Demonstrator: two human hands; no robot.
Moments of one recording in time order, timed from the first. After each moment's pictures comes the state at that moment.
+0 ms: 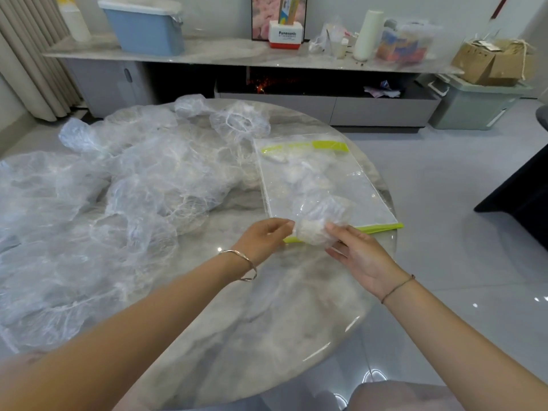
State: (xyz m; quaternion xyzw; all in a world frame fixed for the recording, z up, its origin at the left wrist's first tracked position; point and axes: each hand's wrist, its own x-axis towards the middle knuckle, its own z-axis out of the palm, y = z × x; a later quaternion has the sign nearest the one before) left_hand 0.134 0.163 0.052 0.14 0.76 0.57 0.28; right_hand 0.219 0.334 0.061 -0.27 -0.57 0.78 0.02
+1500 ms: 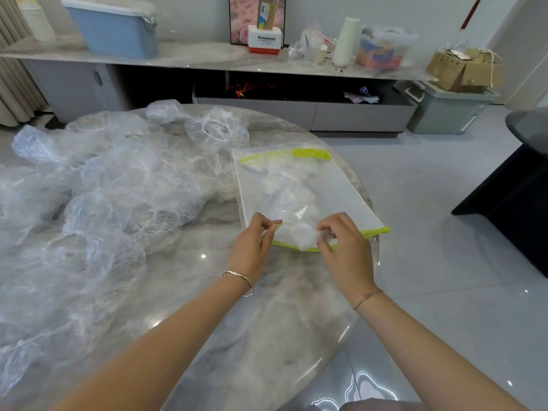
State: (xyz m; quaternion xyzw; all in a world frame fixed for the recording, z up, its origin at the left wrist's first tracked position) left_hand 0.114 0.209 0.005 0.25 0.78 0.57 0.00; right_hand 0.202 0.361 0.043 -0.06 -0.90 0.28 0.34
